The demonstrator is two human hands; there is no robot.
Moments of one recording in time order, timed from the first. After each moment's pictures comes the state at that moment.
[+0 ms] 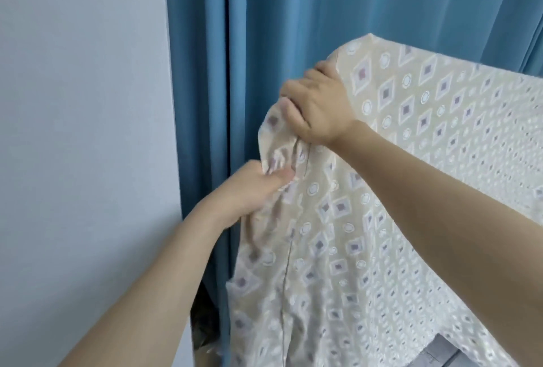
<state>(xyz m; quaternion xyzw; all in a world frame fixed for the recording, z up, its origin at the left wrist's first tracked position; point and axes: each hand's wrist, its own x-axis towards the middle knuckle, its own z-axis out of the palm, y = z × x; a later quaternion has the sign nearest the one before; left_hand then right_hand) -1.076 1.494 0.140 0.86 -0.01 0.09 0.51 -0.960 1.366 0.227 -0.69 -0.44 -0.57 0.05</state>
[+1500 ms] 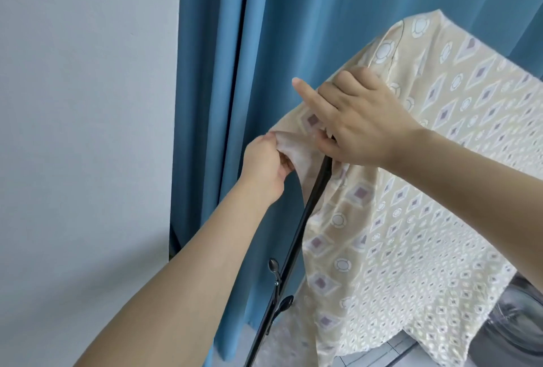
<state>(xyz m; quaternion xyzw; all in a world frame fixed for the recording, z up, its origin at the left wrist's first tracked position) -1.005 1.465 0.113 0.42 0.06 0.18 0.89 -1.004 1.327 0.216 -0.73 -0.43 -0.45 -0.29</state>
